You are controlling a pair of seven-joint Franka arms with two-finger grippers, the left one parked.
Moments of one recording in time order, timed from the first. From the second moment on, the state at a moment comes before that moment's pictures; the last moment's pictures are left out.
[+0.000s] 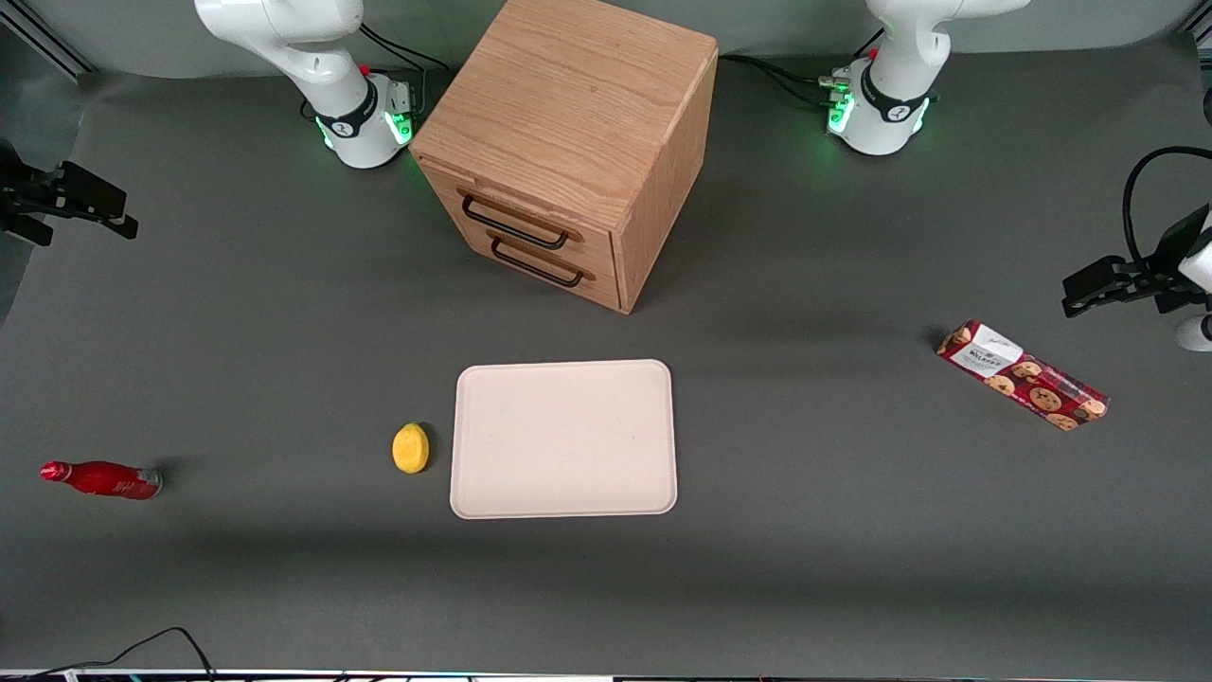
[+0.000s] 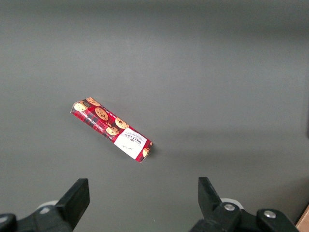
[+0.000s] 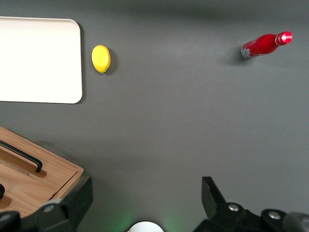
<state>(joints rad) 0.00 -0.08 -0.05 -1.56 -0.01 1.45 -0.08</state>
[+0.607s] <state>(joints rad) 0.00 -0.07 -0.06 -1.56 -0.01 1.44 -0.09</state>
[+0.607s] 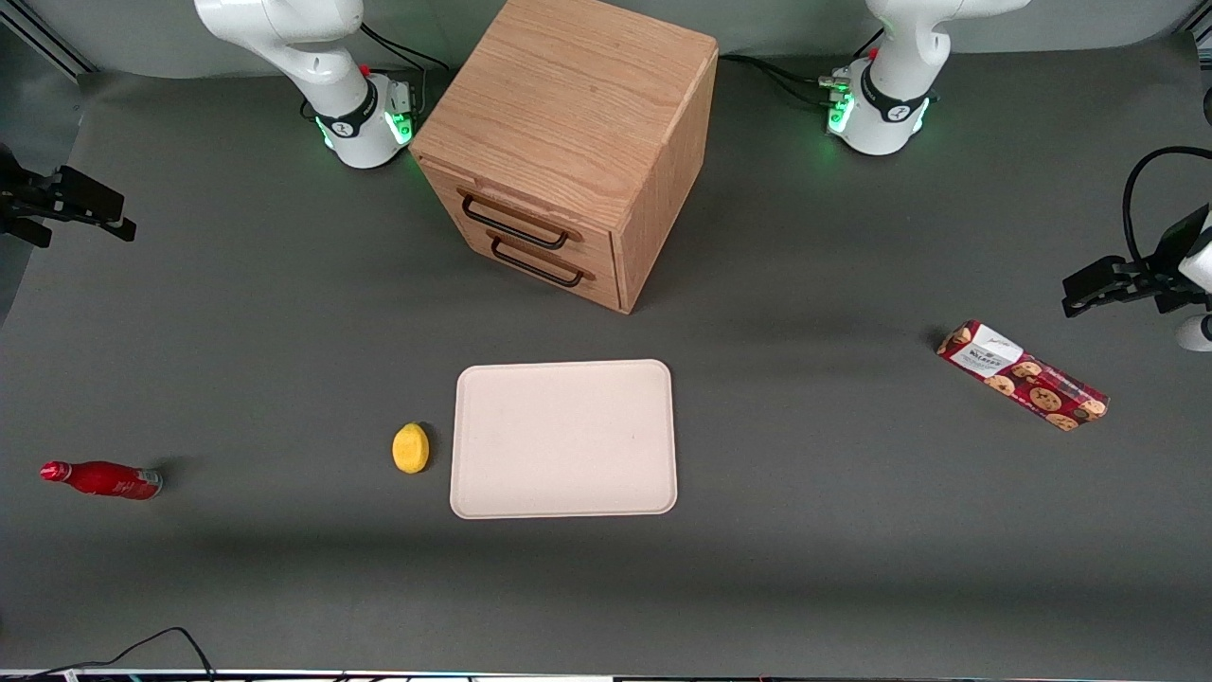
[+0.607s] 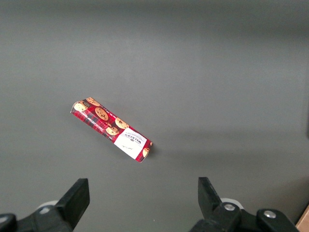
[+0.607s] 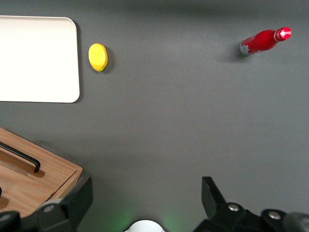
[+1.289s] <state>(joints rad) 0.00 -0.07 -0.06 -1.56 -0.01 1.43 -0.09</state>
